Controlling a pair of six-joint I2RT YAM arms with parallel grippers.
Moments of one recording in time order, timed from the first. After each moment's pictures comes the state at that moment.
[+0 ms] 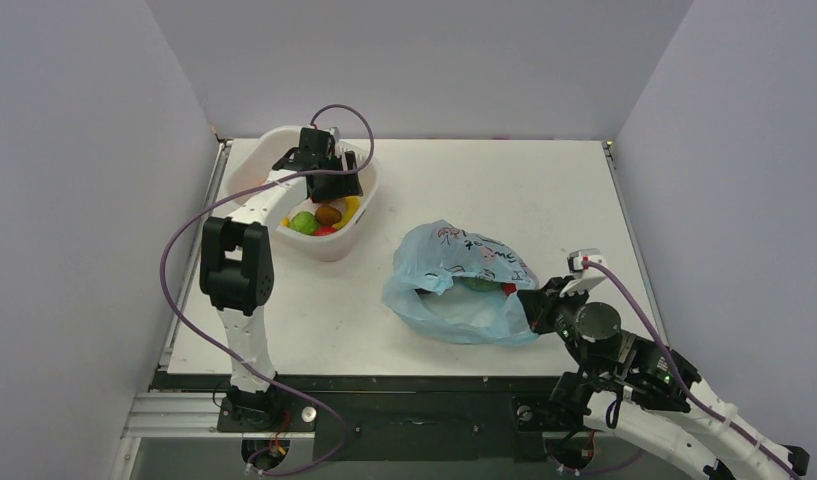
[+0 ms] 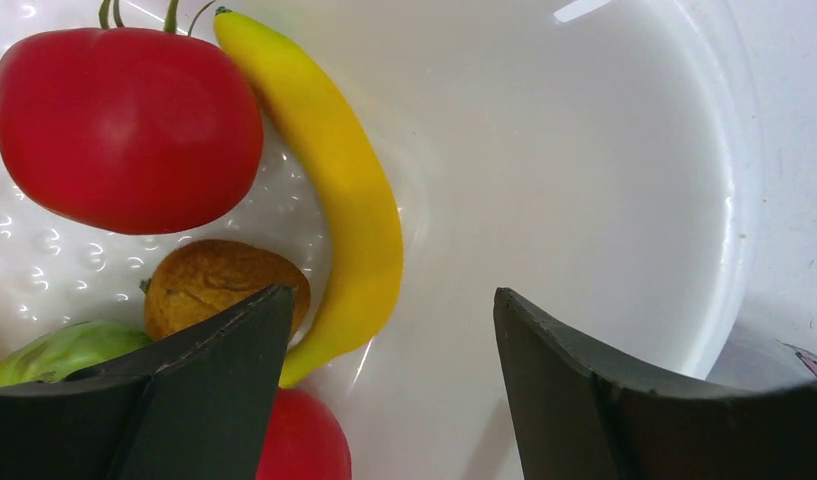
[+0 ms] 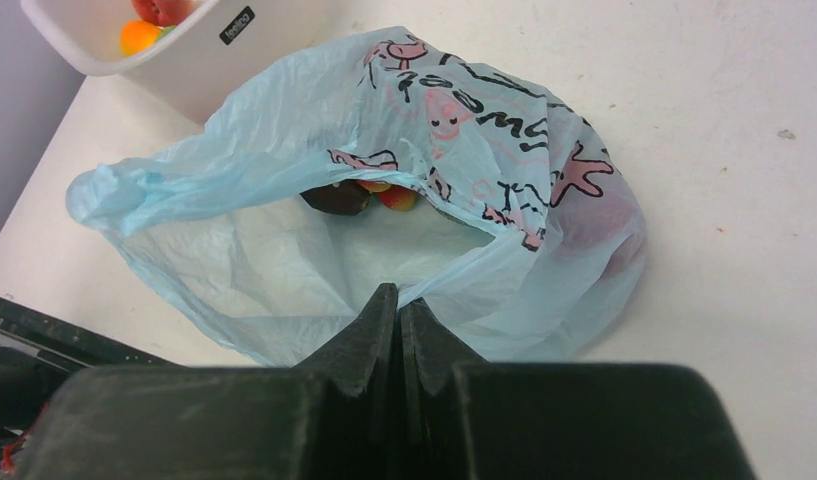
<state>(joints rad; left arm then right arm) -0.23 2.02 1.65 -0.47 0.10 -0.37 0.96 0.38 0.75 -0.76 0.50 0.54</state>
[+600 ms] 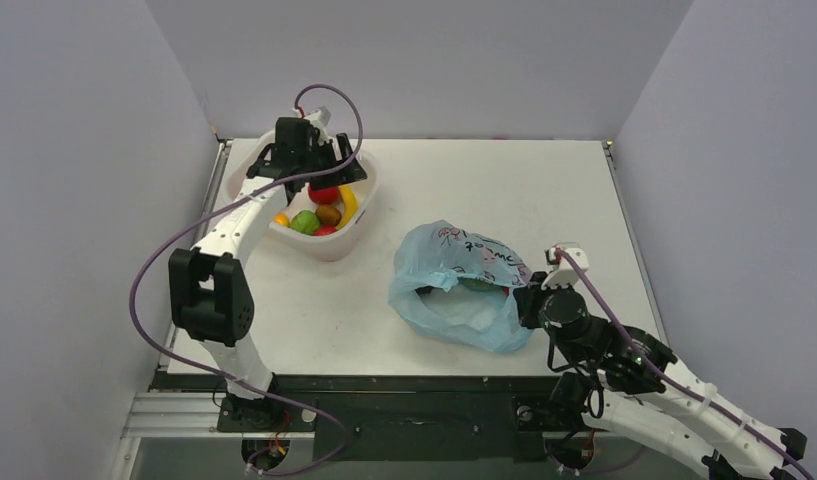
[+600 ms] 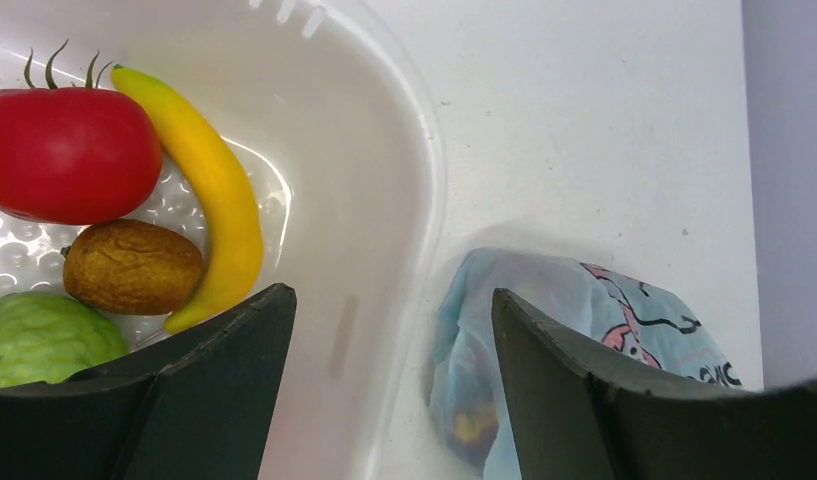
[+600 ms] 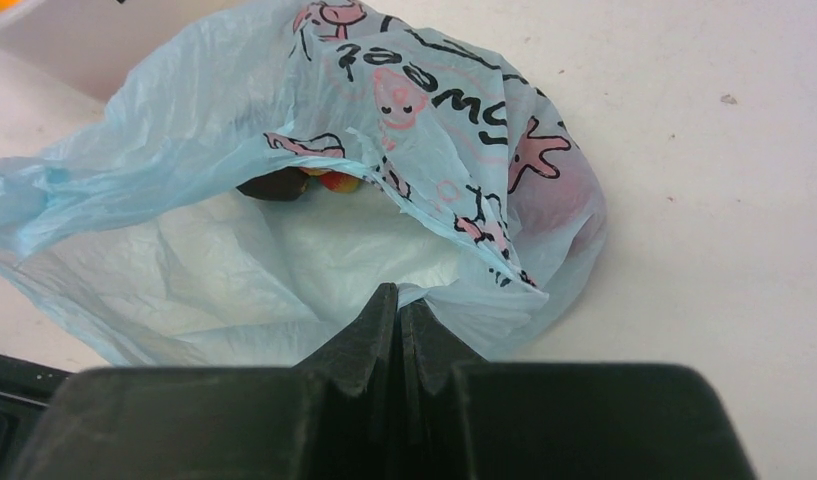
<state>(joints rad) -0.22 1.80 1.56 -0.42 0.29 -0.44 0.96 0.51 0.76 -0.78 0.59 0.56</state>
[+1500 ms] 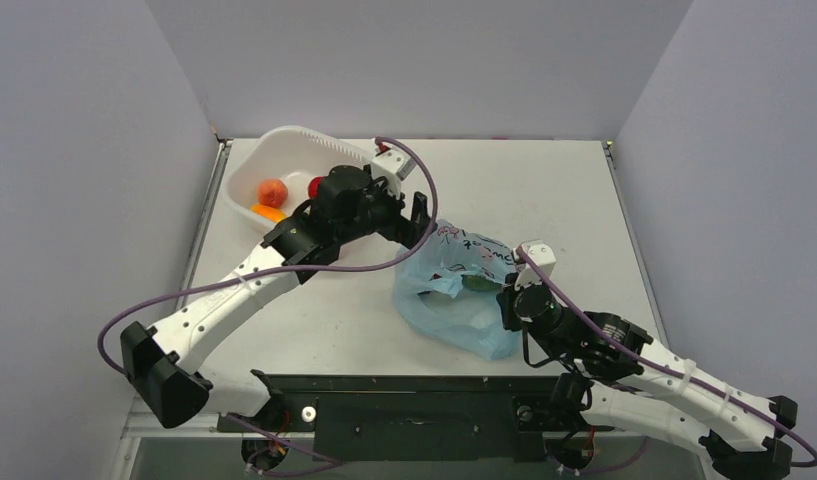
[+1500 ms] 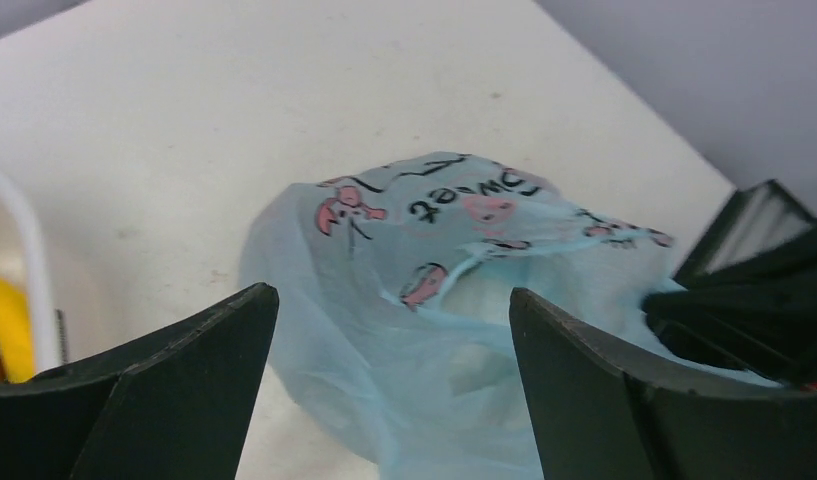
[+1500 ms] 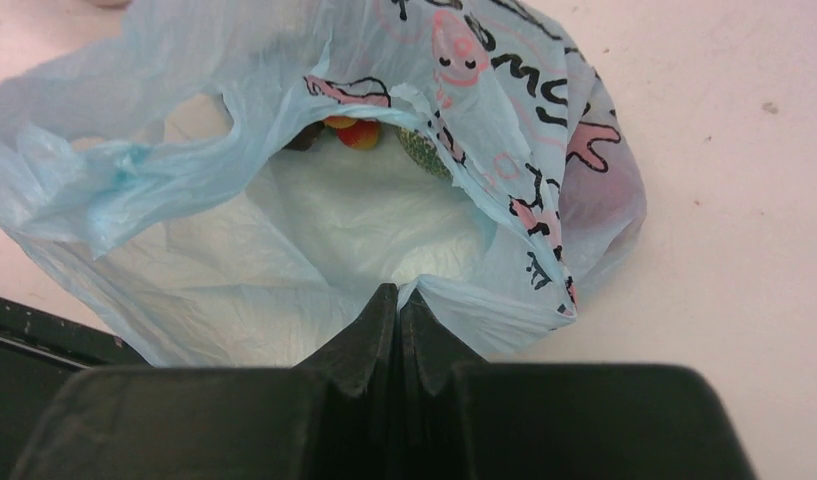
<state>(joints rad) -0.75 1.36 1.33 -0.33 0.08 -0.17 1.05 0.69 0.80 -0.80 0.57 0.54</state>
